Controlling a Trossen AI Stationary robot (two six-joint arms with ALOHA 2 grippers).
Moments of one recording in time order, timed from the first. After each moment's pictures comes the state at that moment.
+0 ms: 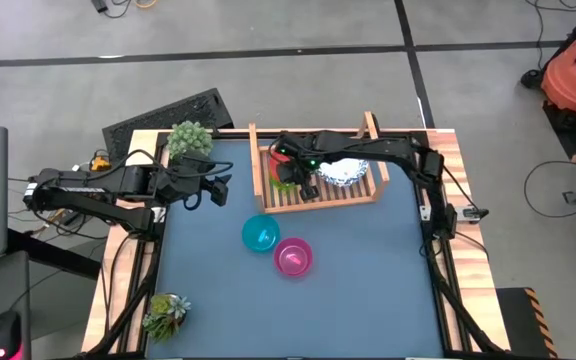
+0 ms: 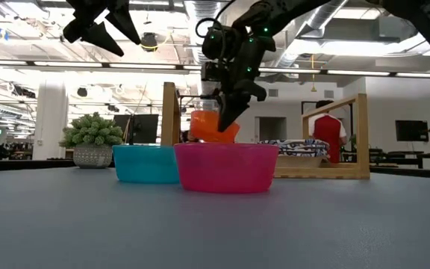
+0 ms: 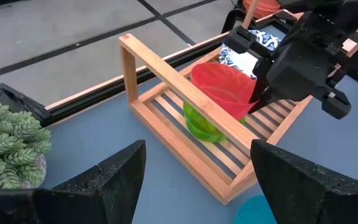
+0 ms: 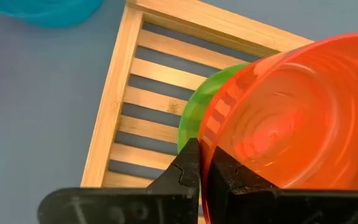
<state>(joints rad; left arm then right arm) -0.01 0.96 0.98 -0.70 -0.67 -0.67 -0.32 2.05 1.74 -0.83 -0.08 -0.68</state>
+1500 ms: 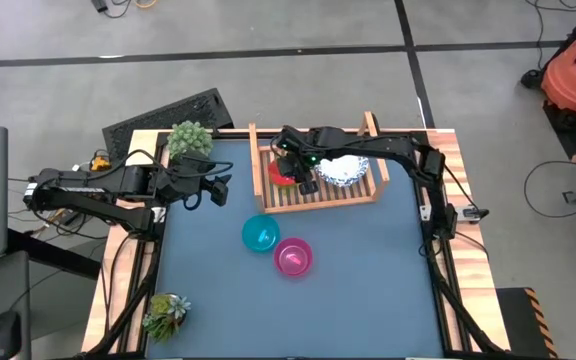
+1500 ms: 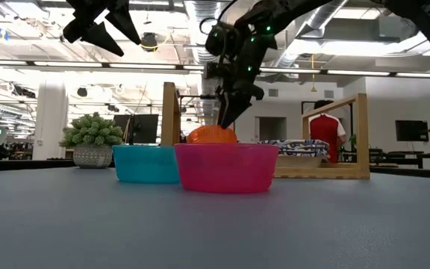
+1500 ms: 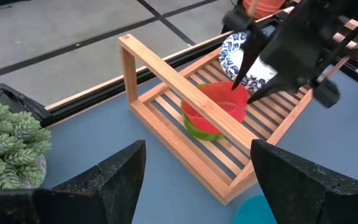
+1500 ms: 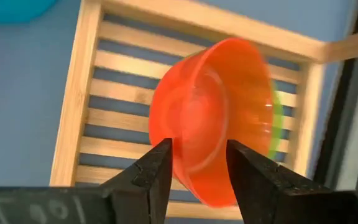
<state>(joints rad) -0.01 0.96 0.98 -0.70 -0.67 -0.67 -0.35 2.03 1.74 -0.81 -0.02 -0.66</state>
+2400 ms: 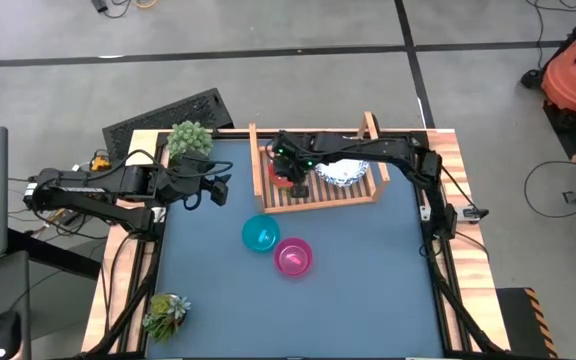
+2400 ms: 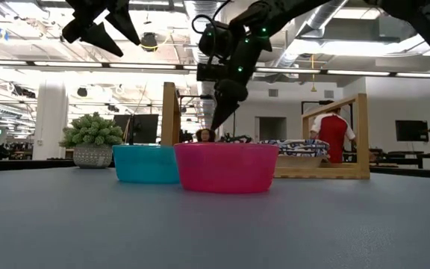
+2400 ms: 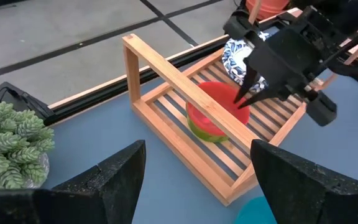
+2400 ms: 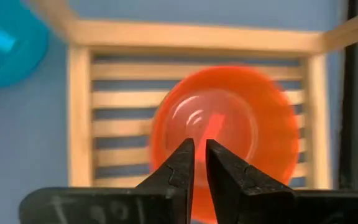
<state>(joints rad) -0.01 0.96 0.98 -0.71 -0.68 -0.68 -0.31 2.07 1.76 -0.77 0.00 -0.43</state>
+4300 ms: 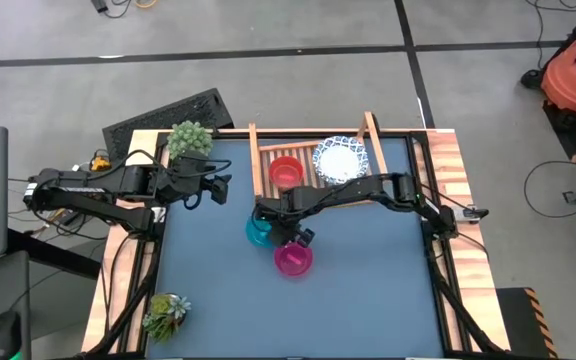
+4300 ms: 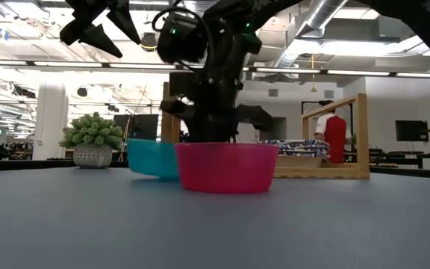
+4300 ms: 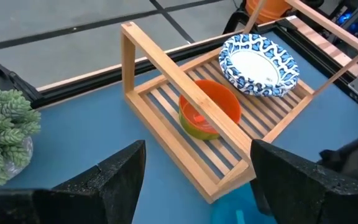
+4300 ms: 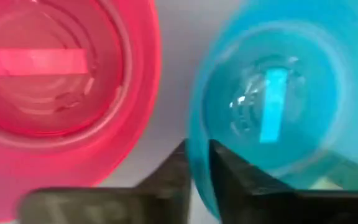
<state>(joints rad) -0.01 0.96 0.98 -0.71 -0.66 -0.78 0.00 2.25 1.81 -0.81 -0.03 -0.97</state>
